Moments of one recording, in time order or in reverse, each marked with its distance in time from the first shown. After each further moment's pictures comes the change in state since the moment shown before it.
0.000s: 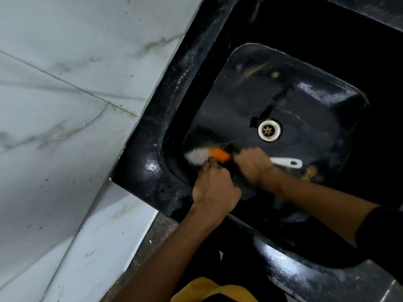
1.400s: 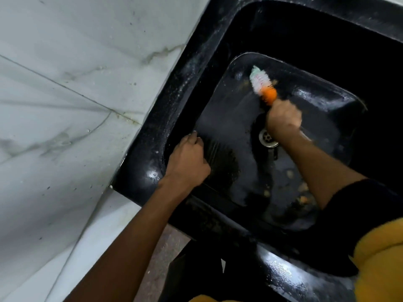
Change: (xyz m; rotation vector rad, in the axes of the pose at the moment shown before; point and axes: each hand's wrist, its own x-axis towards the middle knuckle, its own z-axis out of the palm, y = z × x) left_hand 0.054 -0.062 -0.037 -0.002 0.281 0.157; right_hand 0.051 0.079 -0.054 0.169 0.283 0.752
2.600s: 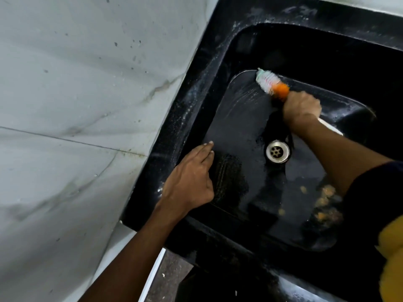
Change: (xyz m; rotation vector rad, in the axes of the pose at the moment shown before) left_hand 0.016 -0.025 -0.016 0.102 0.171 0.373; right_hand 0.052 0.006 -0.027 -0.085 0.049 0.071
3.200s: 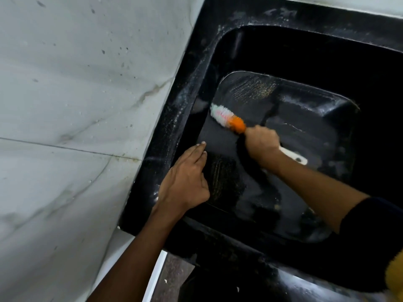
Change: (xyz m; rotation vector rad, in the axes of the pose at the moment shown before) left_hand 0.000 -0.002 0.005 -0.042 0.025 0.012; right_hand -0.074 -0.036 0.032 0.152 -0.079 -0.274
